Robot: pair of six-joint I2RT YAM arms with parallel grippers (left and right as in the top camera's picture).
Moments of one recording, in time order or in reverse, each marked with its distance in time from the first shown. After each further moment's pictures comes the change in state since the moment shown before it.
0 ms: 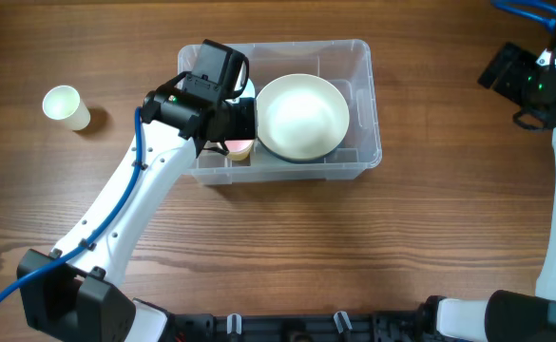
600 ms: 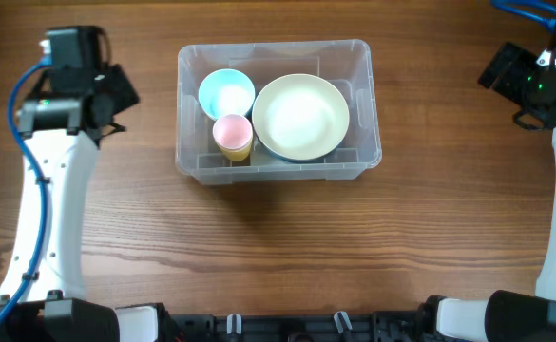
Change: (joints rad) left arm 0.505 -0.105 0.001 0.066 -0.282 -0.001; right arm 0.000 0.000 0.000 0.000 0.000 0.000
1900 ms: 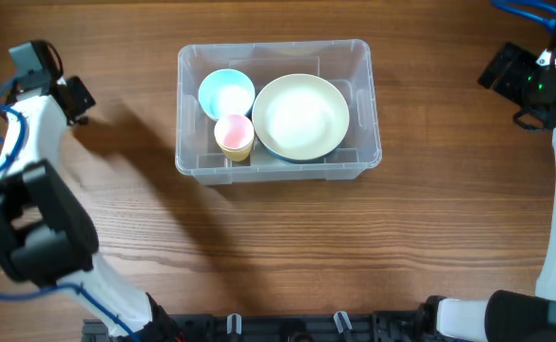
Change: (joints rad) left arm 0.254 0.425 0.004 0.378 0.098 0.211; right arm 0.000 0.000 0.000 0.000 0.000 0.000
